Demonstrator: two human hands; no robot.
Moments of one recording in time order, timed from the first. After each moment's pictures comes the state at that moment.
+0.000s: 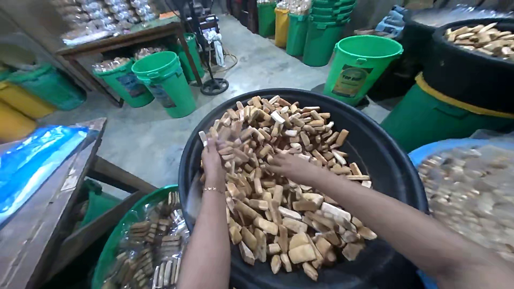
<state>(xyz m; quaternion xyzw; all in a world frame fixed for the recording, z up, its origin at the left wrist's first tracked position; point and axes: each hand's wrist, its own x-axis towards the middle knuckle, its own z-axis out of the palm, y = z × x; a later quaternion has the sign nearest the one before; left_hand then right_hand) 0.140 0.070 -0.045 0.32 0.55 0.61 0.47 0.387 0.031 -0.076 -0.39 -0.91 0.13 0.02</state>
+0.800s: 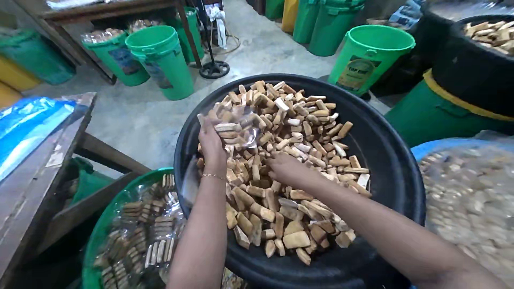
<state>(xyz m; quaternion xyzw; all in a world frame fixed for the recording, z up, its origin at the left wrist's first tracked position) 0.149 0.047 -0.026 0.34 0.55 0.62 0.45 0.334 0.003 -0.043 -0.55 -0.79 0.25 -0.10</state>
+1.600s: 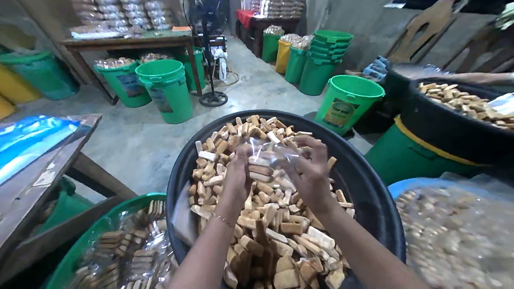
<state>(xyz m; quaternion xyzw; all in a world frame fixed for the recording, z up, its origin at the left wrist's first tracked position) 0.201 0.012 0.009 0.34 0.37 0.56 0.66 0.369 -0.014 0.005 -0.43 -0.73 -0.10 0.52</state>
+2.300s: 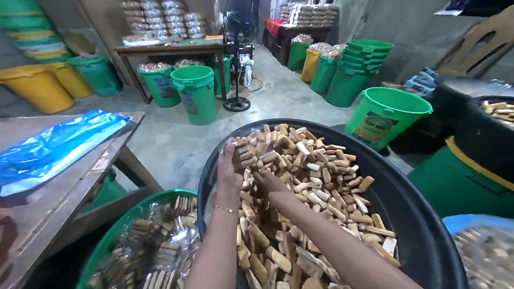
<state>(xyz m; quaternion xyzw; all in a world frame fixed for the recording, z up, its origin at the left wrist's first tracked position) 0.125 0.055 0.008 0.20 0.33 0.72 0.57 0.259 0.059 -0.039 -0.56 -0.81 0.19 0.00</state>
